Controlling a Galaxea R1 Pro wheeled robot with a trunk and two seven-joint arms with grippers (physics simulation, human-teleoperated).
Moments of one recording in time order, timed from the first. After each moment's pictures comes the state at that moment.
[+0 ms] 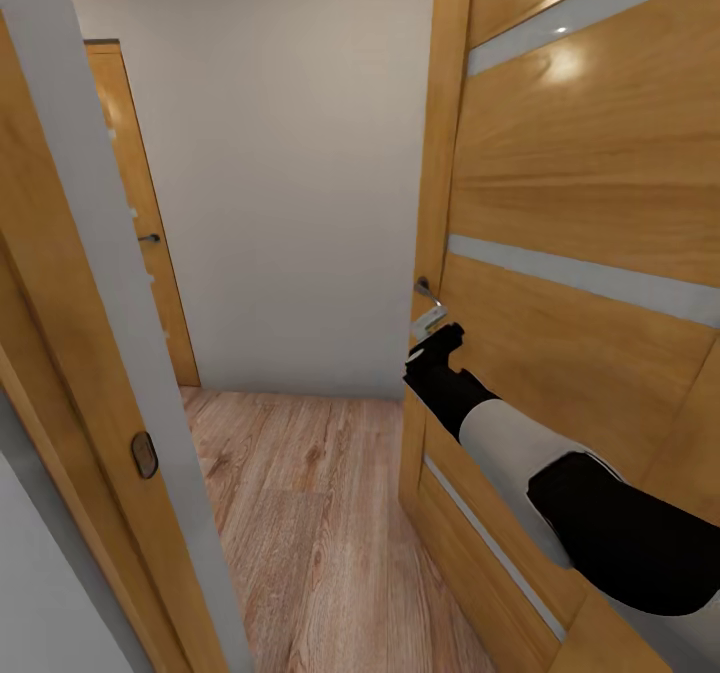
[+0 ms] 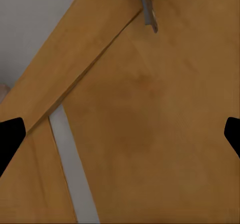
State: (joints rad) left arm 0.00 0.00 0.00 -0.08 0.02 -0.01 0.00; right arm -1.24 0.17 0.48 -0.32 0.19 0.47 -0.43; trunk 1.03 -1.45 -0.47
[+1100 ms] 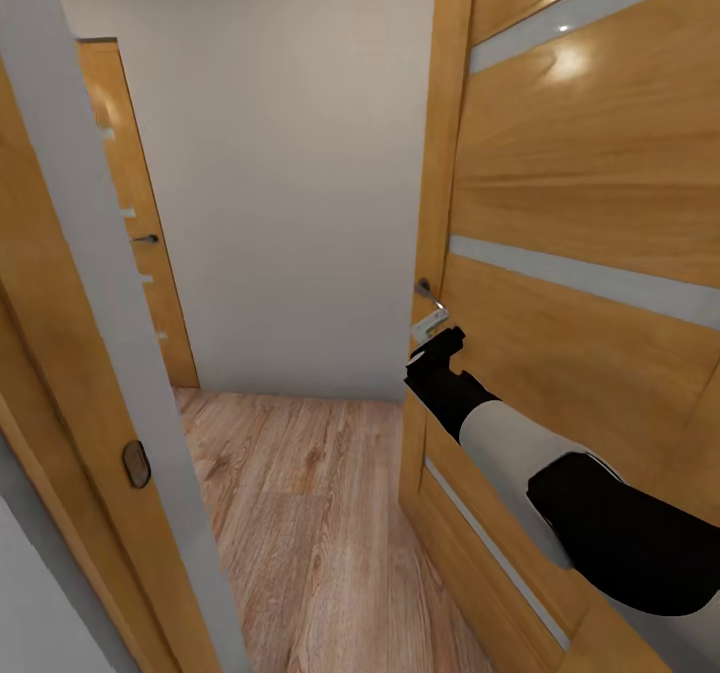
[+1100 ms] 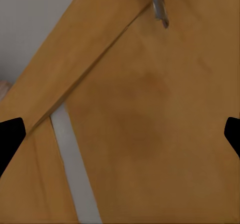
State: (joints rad) left arm 0.00 0.00 0.00 -0.08 0.02 -0.01 0.00; right arm -1.24 0.17 0.48 -0.30 0.19 0.47 -0.43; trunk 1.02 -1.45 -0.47
